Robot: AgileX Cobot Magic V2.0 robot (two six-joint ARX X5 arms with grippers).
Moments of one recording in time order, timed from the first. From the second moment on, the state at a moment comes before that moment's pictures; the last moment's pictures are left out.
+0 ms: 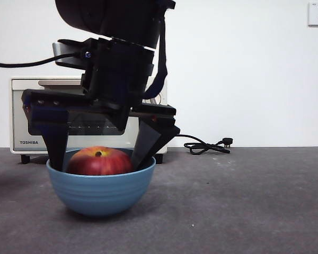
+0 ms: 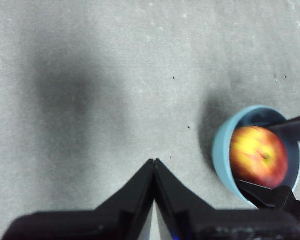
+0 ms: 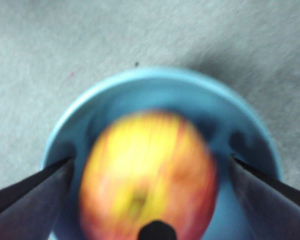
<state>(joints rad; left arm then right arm) -0.02 0.93 0.83 -0.82 0.31 -0.12 1.02 1.91 1.38 -0.62 0.12 0.28</state>
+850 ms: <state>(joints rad) -0.02 1.07 0.86 -0.67 0.32 -0.10 1.03 1.62 1.50 -0.97 0.30 0.28</state>
